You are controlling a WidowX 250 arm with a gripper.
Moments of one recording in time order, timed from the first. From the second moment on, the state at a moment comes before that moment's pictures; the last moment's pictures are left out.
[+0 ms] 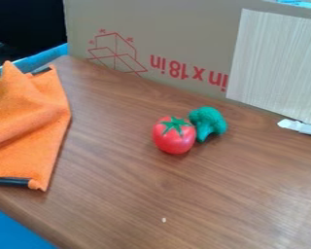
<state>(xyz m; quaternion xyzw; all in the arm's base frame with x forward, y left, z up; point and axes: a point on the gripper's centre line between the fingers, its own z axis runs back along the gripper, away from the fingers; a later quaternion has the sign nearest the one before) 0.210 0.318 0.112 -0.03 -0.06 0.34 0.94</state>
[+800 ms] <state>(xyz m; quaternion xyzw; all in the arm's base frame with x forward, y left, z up) 0.218 0.310 0.073 -0.05 -0.07 0.34 0.94</state>
